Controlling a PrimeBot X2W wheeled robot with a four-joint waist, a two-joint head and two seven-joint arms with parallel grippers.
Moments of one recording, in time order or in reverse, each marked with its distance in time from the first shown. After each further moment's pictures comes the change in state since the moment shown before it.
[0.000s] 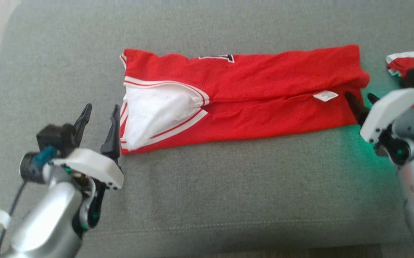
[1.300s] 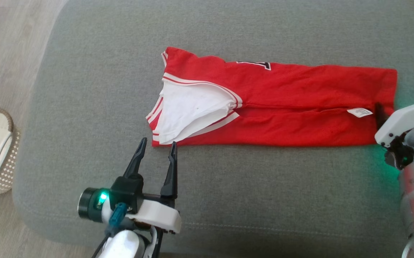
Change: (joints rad) left arm 0.292 -0.315 0.129 -0.168 0.489 0.033 0.000; right arm -0.133 0.096 -0.537 0.375 -0.453 0.000 -0.219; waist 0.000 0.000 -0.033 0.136
